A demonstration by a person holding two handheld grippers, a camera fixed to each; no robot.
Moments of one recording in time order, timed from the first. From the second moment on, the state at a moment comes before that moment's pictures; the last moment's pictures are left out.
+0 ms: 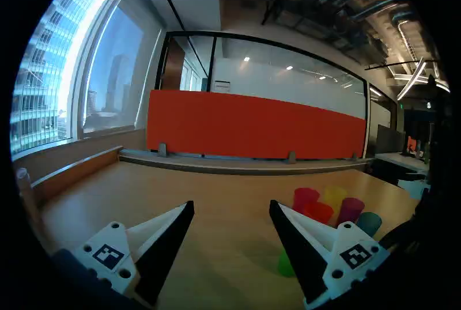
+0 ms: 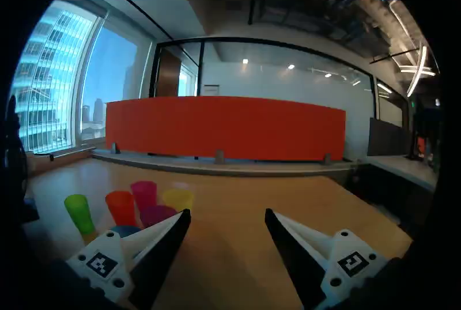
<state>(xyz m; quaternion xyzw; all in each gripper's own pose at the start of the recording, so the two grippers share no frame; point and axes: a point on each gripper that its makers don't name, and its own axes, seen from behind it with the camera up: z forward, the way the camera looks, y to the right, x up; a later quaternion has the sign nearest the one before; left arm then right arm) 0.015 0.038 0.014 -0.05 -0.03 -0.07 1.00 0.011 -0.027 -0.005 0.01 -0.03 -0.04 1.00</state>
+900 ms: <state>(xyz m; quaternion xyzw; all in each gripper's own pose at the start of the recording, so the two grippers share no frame) 0.028 0.019 0.002 0.01 0.03 -0.01 1.00 0.035 -0.017 -0.012 -0.02 0.01 -0.03 1.00</state>
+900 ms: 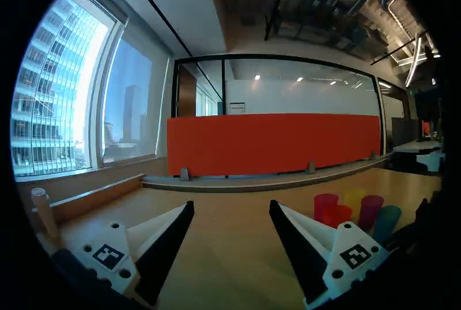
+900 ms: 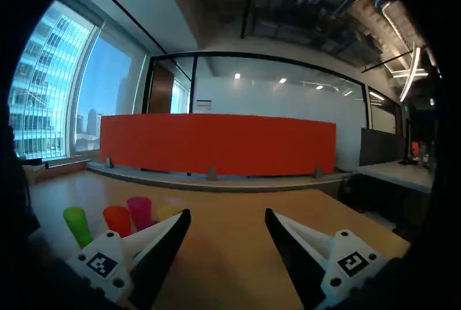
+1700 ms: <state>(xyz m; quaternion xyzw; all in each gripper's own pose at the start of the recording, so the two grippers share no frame) -0.010 0.008 0.001 0.01 0.02 -0.01 1.00 0.040 -0.013 -0.016 -0.02 0.00 -0.02 1.00</state>
